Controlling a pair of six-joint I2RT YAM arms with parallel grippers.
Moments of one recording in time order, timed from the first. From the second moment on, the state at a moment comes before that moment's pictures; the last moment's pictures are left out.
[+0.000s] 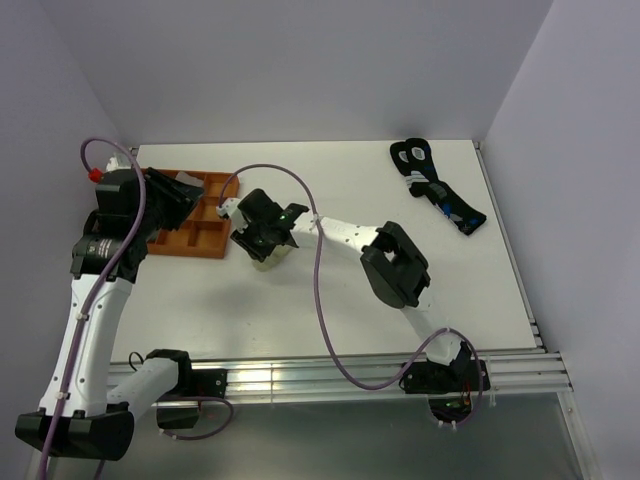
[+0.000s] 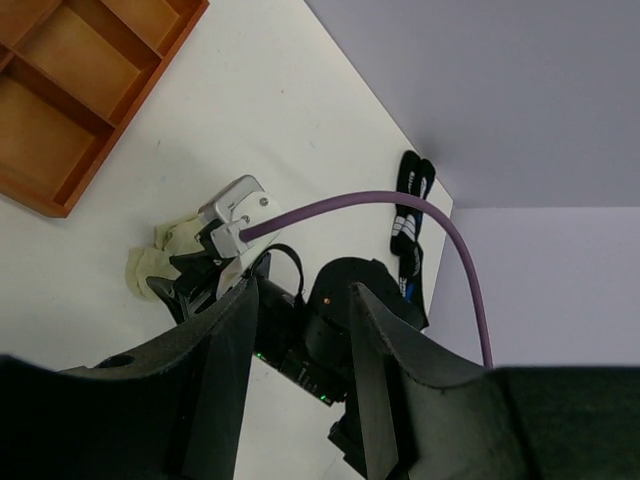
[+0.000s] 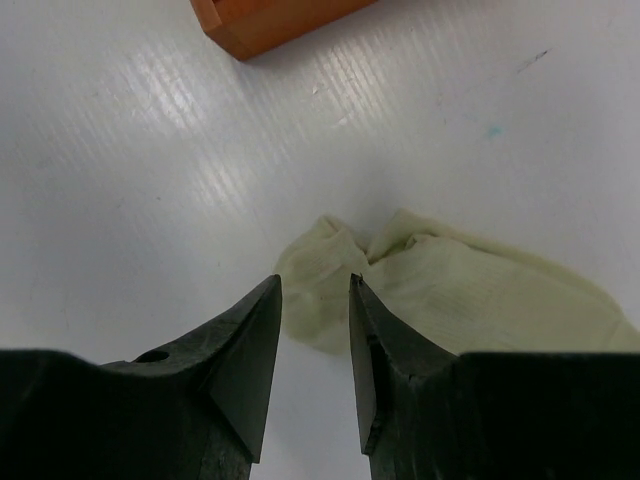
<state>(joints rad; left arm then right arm) -0.09 0.97 1.21 -0.68 0.07 -1.00 0.93 2.22 1.81 -0.50 -0.12 -0.11</state>
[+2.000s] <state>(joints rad) -0.11 0.80 0.65 -0.25 0.14 -0.91 0.92 2.23 1.71 -0.70 -0.49 -0.36</state>
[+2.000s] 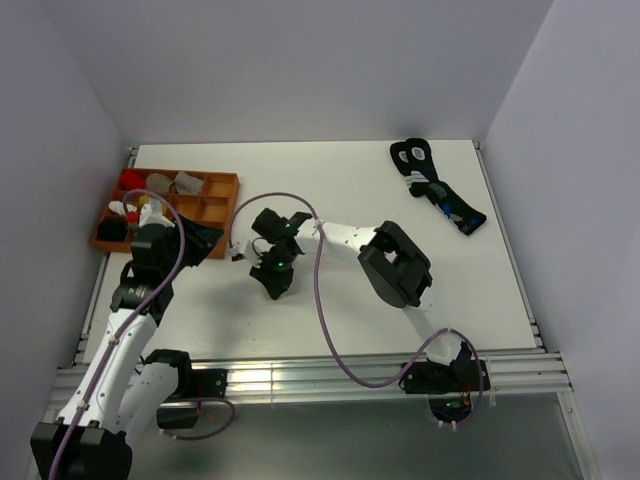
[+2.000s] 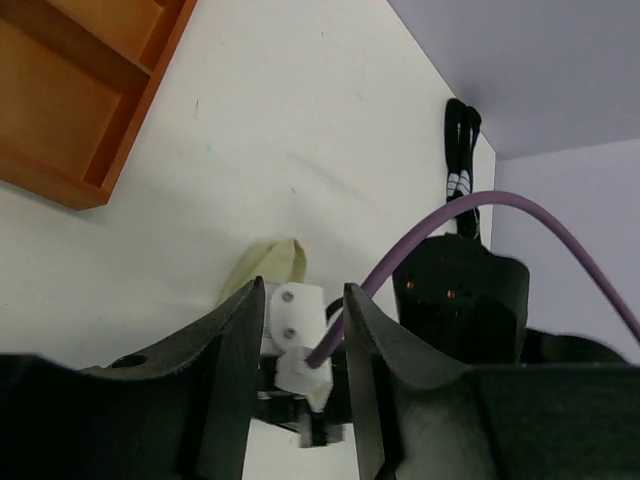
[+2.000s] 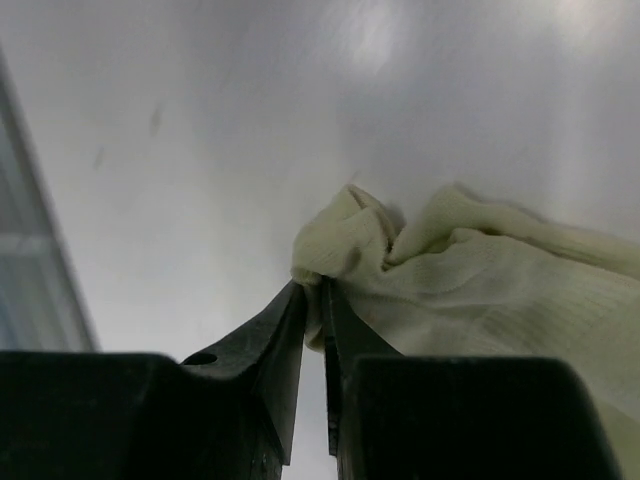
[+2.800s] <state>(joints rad) -0.56 0.83 0.13 0.56 0.15 -0.68 0.67 2.32 1.70 -1.34 -0.83 -0.81</state>
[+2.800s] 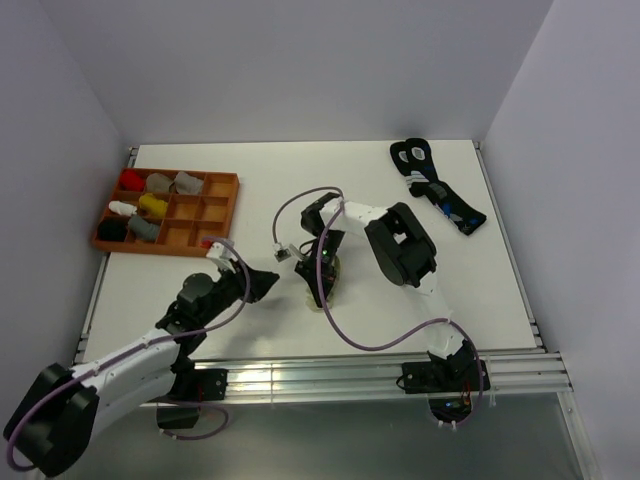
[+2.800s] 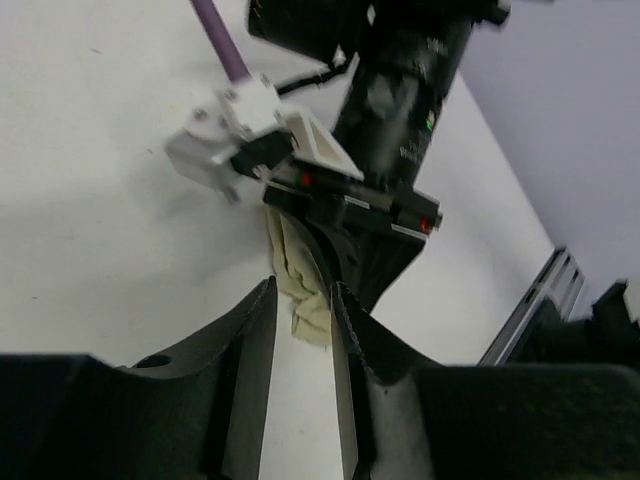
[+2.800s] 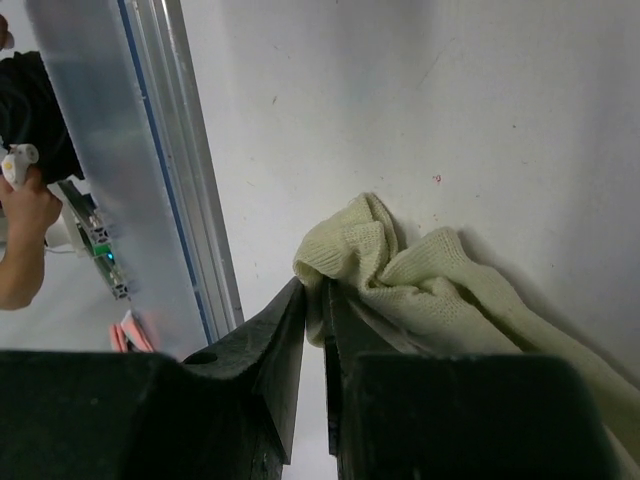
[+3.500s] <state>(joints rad) -0.75 1.44 0.18 1.10 0.28 -0.51 0.67 2.23 1.59 -1.29 -0.85 -0.69</state>
